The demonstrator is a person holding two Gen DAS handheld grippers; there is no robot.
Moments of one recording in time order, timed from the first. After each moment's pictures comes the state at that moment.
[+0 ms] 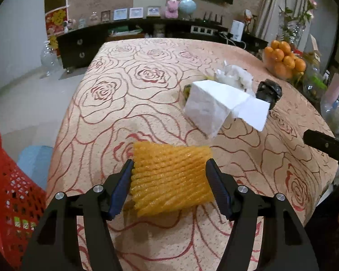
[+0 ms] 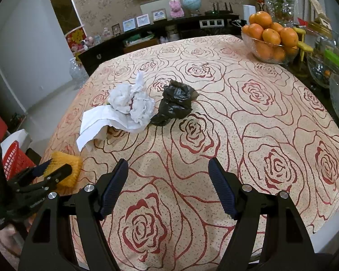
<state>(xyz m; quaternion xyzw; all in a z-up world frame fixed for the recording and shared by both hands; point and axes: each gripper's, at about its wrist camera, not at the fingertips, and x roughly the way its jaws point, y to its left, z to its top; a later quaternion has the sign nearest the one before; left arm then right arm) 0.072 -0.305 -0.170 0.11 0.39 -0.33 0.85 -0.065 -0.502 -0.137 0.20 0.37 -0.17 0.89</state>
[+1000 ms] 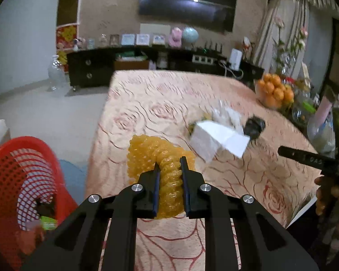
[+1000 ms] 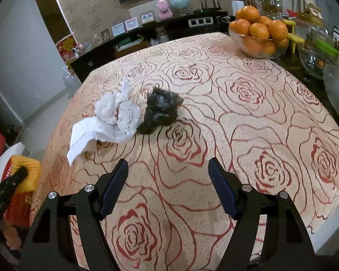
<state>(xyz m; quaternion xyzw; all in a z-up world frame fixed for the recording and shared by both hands) 0.056 -0.251 -0.109 0.06 0.32 -0.33 0.88 -0.062 -0.527 -0.131 0.23 0.36 -0.19 0.89</state>
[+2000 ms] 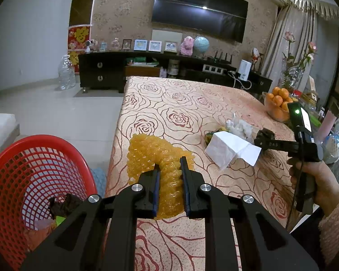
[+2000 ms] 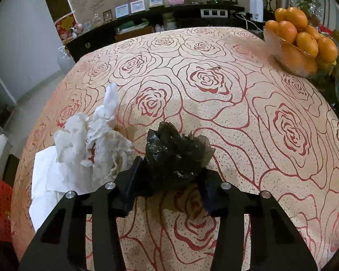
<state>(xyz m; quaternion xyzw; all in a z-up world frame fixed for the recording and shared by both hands) 0.063 -0.225 -0.106 0.04 0.31 -0.31 0.90 0.039 -0.557 -0.163 0.18 0.41 -0.18 0.87</state>
